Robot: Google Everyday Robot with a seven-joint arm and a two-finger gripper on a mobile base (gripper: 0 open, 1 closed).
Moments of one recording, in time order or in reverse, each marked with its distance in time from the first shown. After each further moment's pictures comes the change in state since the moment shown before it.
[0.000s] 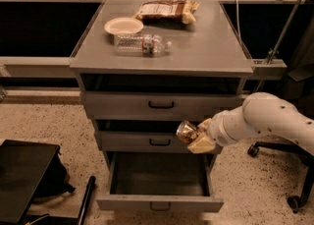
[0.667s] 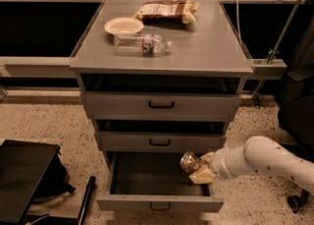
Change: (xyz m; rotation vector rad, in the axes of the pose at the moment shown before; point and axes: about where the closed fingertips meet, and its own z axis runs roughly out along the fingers) arm 0.100 0.042 0.078 -0.067 -0.035 0.153
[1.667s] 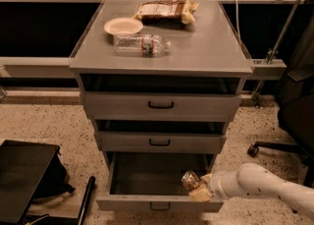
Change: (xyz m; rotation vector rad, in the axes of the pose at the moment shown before) arm 0.093 0.003 0.084 -0.007 0.005 0.140
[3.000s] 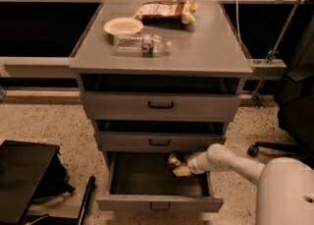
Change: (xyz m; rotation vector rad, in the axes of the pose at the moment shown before) arm -0.031 -0.118 0.162 0.027 -0.021 -0.041
